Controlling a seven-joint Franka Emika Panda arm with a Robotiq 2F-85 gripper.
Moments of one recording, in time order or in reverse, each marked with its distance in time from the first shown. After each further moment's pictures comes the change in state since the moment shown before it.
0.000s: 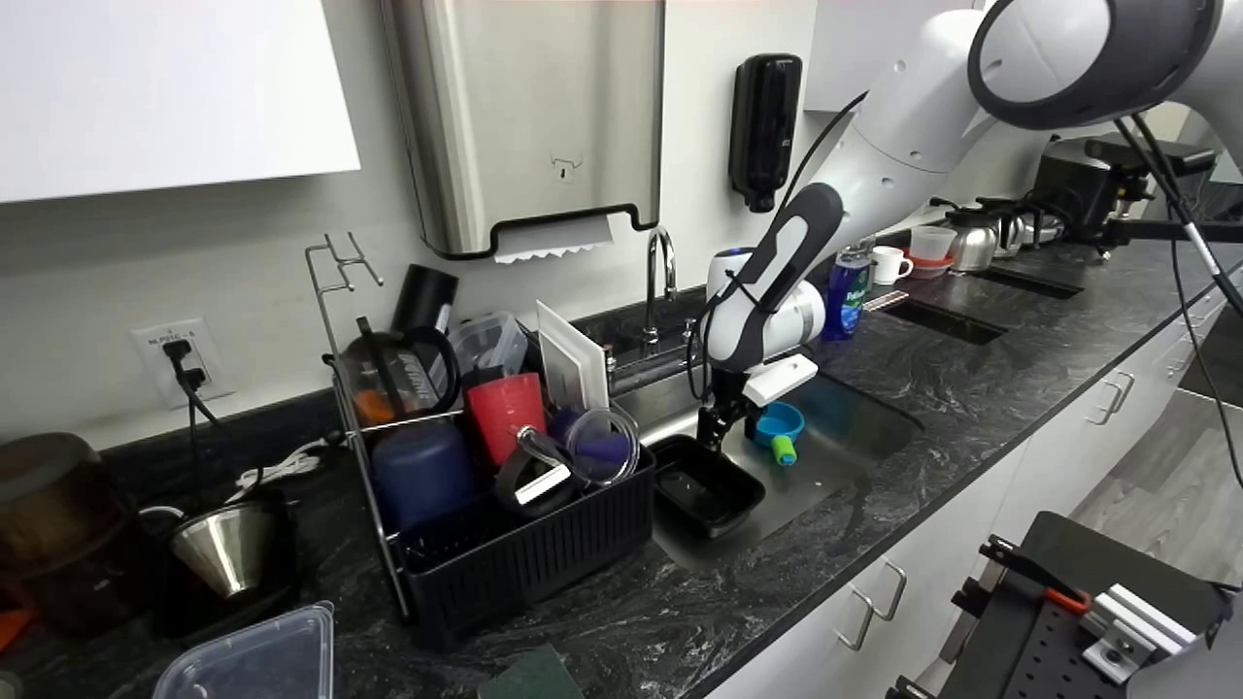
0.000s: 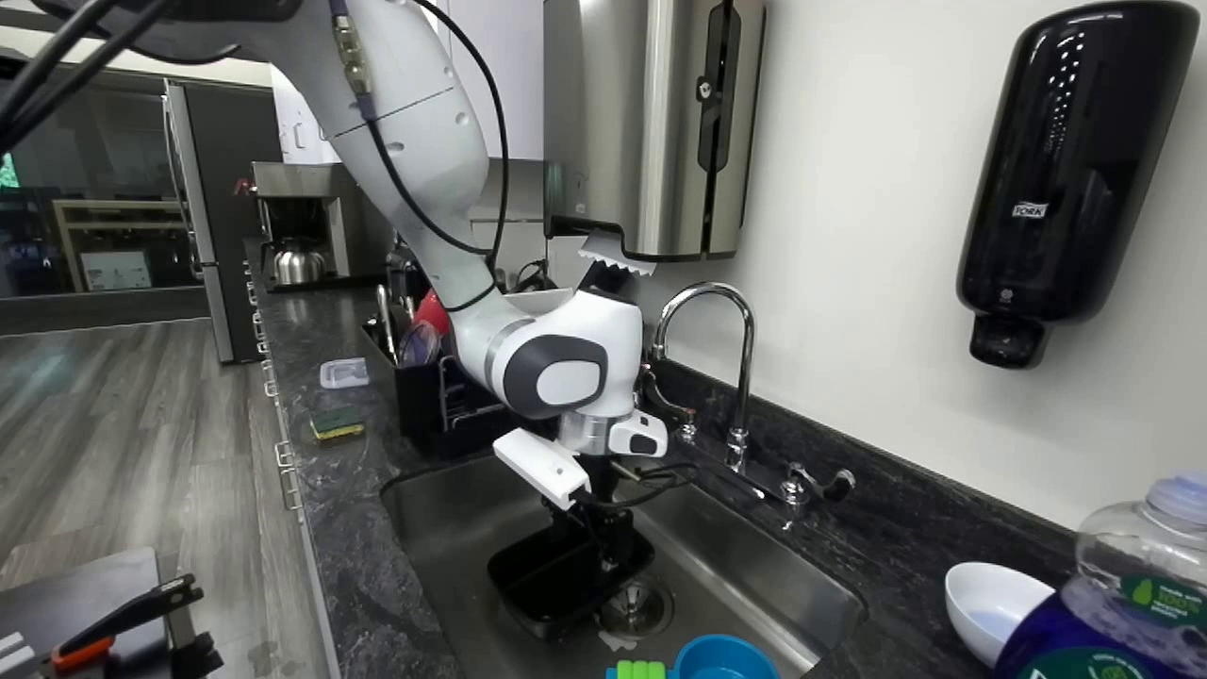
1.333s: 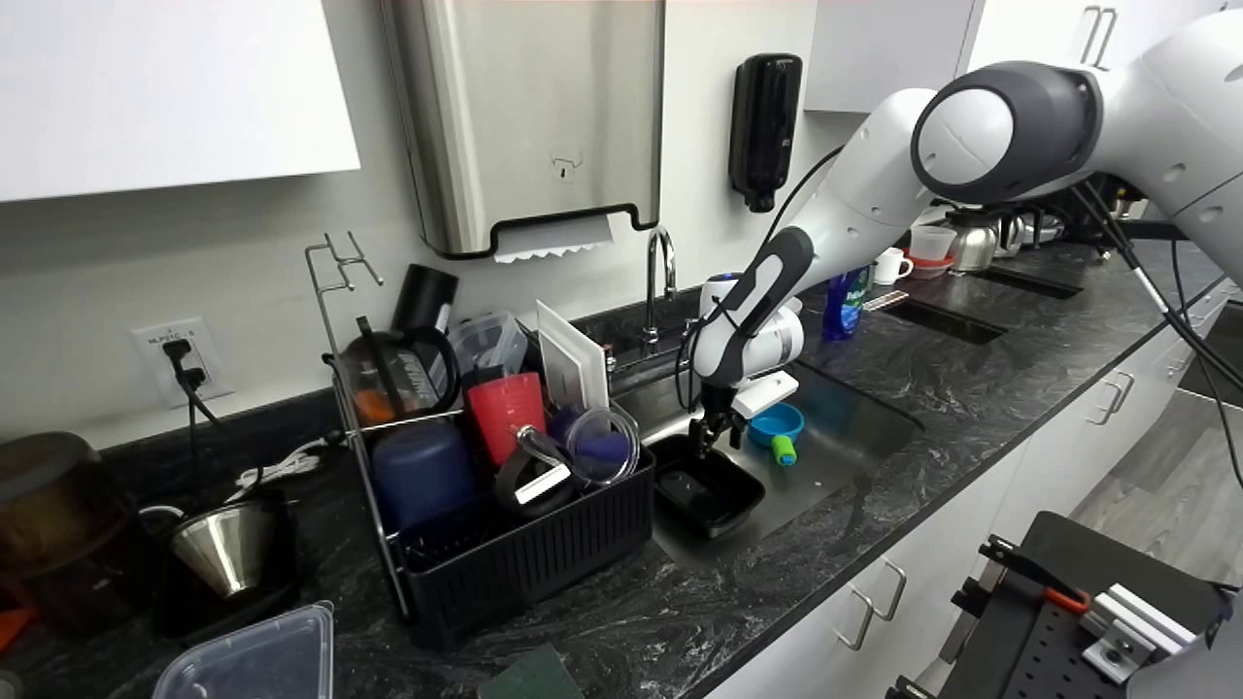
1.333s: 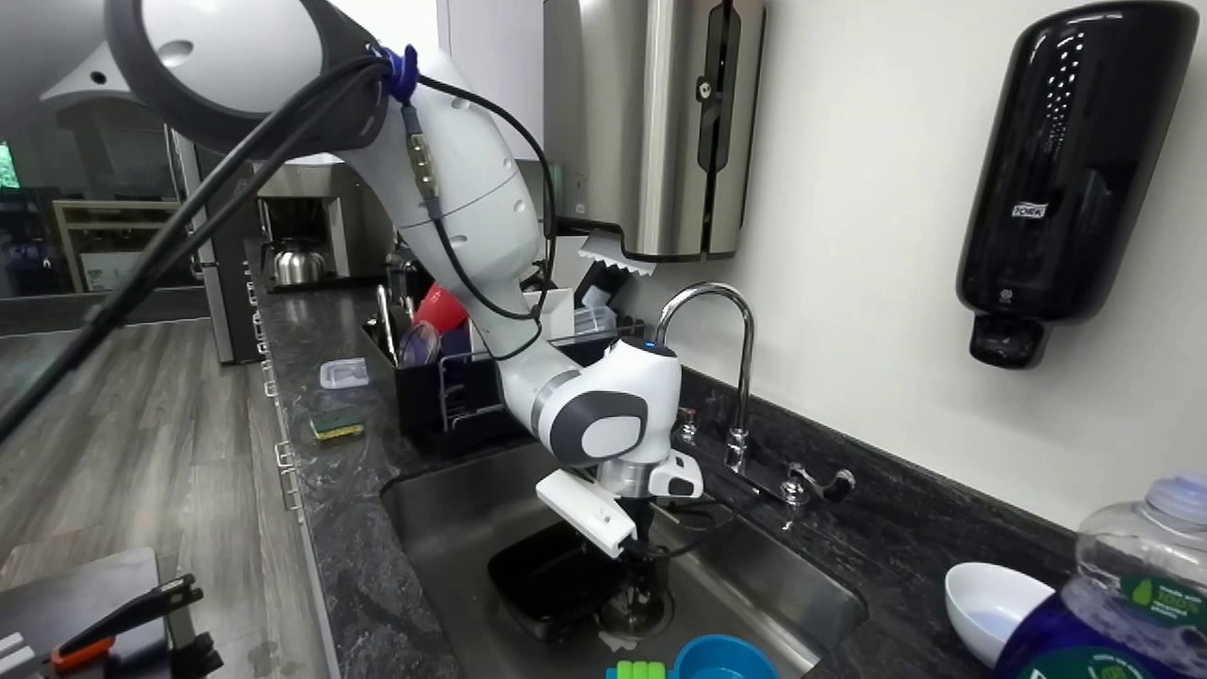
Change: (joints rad) arm -0.074 0.221 0.041 0.241 0.000 -0.010 -0.082
